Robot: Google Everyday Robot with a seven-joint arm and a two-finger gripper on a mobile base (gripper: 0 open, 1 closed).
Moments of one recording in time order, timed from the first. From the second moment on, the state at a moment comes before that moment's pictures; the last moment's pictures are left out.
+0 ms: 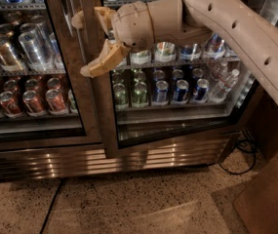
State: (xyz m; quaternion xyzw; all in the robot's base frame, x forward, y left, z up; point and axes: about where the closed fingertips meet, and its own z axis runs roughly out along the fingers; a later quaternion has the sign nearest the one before) arm 0.538 0.114 1.007 -0.68 0.36 0.38 0.52
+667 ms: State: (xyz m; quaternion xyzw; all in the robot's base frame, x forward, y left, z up) arm 0.535 0.106 0.999 -0.67 0.37 0.37 0.53
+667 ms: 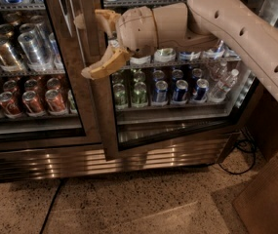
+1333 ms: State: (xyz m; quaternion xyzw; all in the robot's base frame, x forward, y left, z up) arm 0.540 0.097 0.993 -0.65 0.38 0.36 0.55
